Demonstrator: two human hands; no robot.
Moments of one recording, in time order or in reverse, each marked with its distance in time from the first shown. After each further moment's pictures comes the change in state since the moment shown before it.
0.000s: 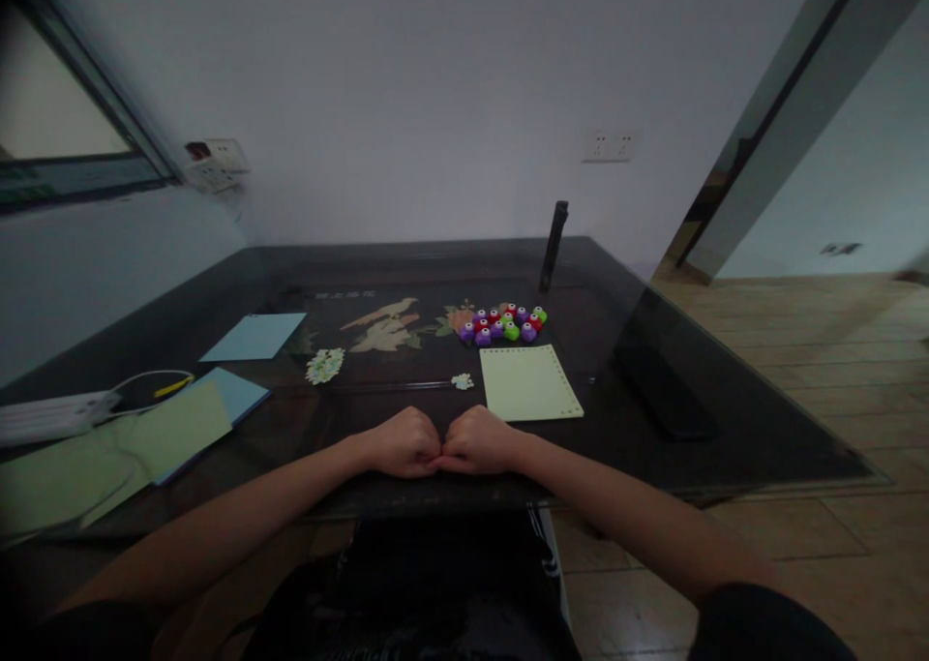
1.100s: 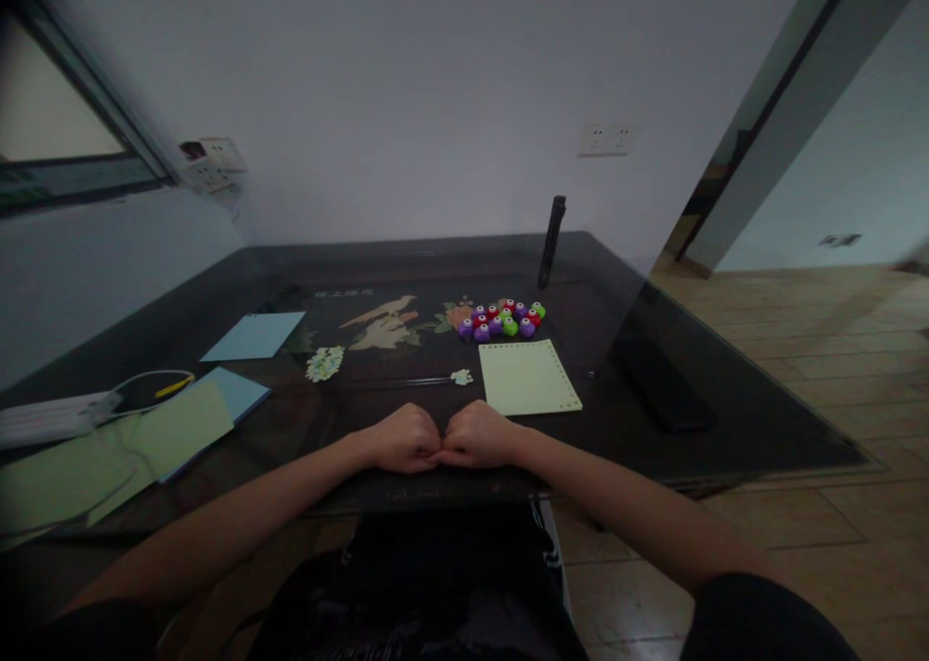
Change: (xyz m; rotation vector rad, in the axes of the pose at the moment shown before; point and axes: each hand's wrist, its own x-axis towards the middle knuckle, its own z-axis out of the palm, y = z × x) left_hand -0.001 0.001 0.000 0.031 0.013 0.006; right_hand -0.001 0.002 0.005 -0.041 0.035 0.002
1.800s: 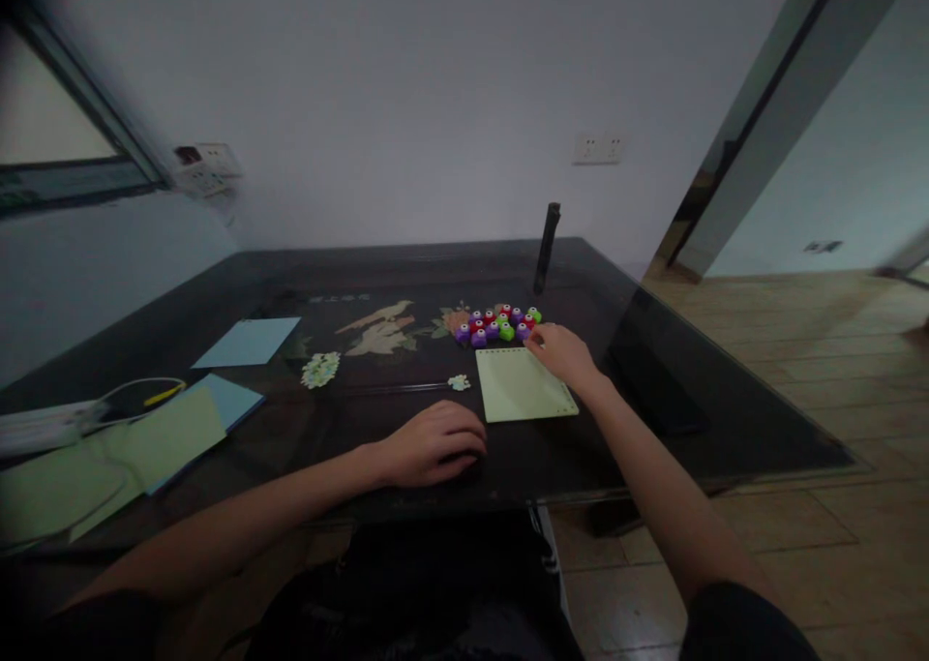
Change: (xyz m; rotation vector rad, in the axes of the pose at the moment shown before) left_hand 0.035 0.031 -0.024 -0.134 0.174 -0.021; right_hand -0.070 0.097 -0.079 -0.113 0.174 1.066
